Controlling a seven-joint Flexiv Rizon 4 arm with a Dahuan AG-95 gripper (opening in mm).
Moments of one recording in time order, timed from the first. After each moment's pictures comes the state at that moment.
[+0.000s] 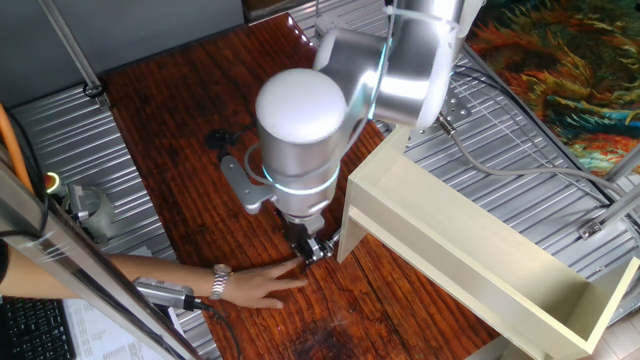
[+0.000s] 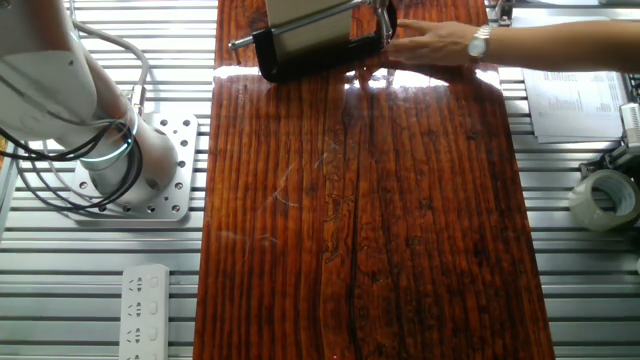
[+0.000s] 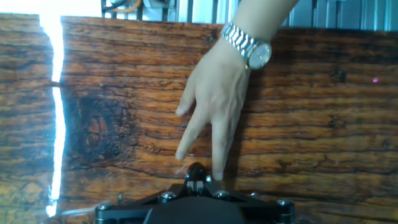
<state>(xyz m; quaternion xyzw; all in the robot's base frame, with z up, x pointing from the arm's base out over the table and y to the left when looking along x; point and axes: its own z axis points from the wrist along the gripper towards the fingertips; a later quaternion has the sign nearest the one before) 0.513 0.299 0.177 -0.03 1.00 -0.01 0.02</state>
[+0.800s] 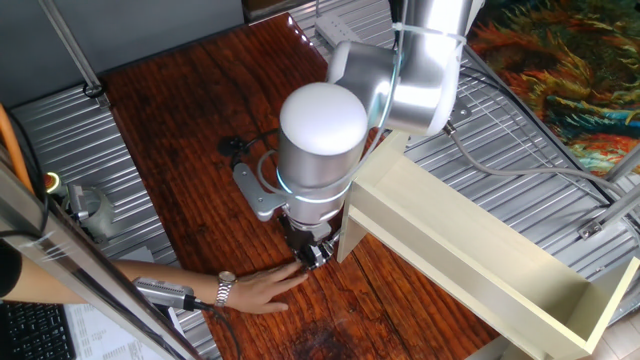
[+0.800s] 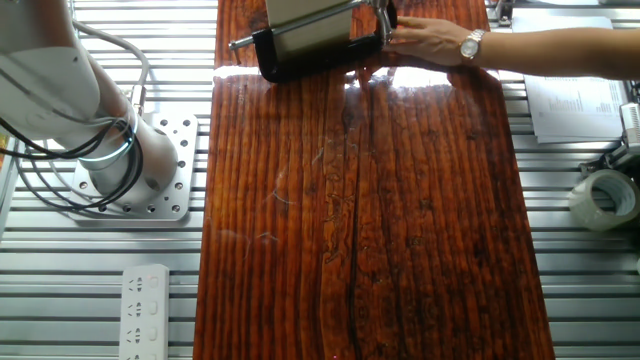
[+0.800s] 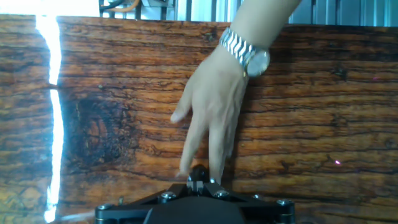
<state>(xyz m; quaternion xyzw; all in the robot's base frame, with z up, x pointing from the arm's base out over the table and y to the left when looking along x) 0.514 0.300 0.171 -0.04 1.00 -0.02 0.04</state>
